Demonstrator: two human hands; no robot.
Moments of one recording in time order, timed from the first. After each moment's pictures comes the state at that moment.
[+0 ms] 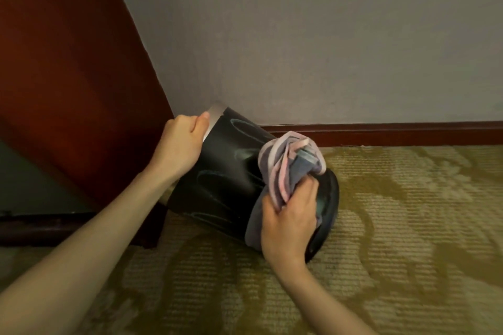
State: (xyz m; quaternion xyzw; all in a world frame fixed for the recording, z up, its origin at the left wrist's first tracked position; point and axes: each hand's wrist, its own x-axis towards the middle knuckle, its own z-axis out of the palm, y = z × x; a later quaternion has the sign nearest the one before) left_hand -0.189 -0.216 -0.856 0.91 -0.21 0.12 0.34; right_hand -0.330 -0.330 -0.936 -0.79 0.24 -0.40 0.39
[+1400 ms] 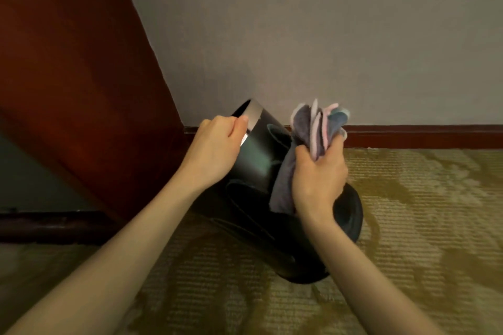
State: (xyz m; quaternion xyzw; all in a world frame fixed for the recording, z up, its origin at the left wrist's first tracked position) left_hand -0.221 -0.249 -0.843 0.89 -0.27 0.11 0.35; right_hand -0.295 -0.371 -0.886 -0.72 0.32 -0.36 0.50
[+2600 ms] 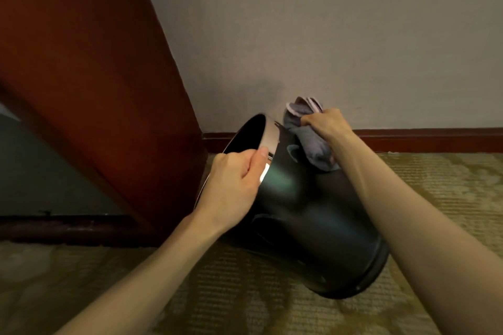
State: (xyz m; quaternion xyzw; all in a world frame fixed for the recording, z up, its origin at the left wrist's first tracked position) left_hand -0.257 -0.224 -0.851 0.86 -0.31 0.11 0.40; right_hand -0.193 -0.427 -0.865 -0.77 0.31 -0.06 0.55
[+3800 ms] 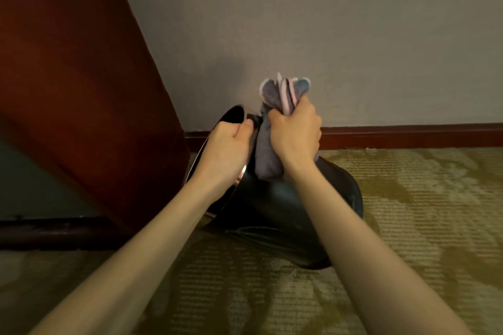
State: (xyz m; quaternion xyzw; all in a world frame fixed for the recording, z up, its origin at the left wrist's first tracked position) left_hand -0.232 -0.268 -0.846 0.82 -0.17 0.03 0.54; right_hand -0.243 -0.371 -0.842 -0.76 0.29 -0.29 0.50
